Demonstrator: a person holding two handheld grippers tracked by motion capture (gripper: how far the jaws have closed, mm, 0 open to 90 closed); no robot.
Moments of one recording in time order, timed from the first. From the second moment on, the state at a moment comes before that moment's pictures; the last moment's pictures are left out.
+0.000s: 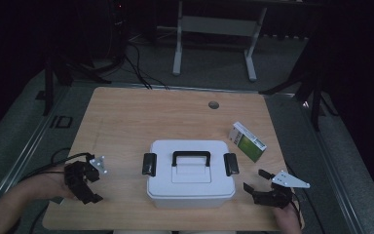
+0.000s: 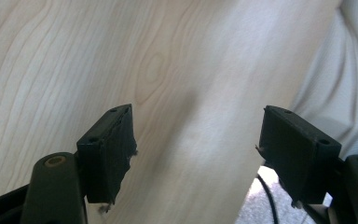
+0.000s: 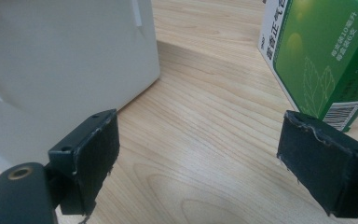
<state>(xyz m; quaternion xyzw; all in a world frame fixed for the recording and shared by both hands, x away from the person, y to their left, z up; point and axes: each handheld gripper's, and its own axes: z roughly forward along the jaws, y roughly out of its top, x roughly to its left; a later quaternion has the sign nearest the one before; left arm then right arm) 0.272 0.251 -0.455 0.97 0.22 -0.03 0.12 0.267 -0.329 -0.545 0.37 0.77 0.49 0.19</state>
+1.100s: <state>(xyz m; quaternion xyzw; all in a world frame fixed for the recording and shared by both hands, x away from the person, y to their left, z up) 0.298 0.166 -0.365 0.99 0.12 -0.01 0.11 0.267 -0.329 -0.545 0.37 0.76 0.49 0.18</state>
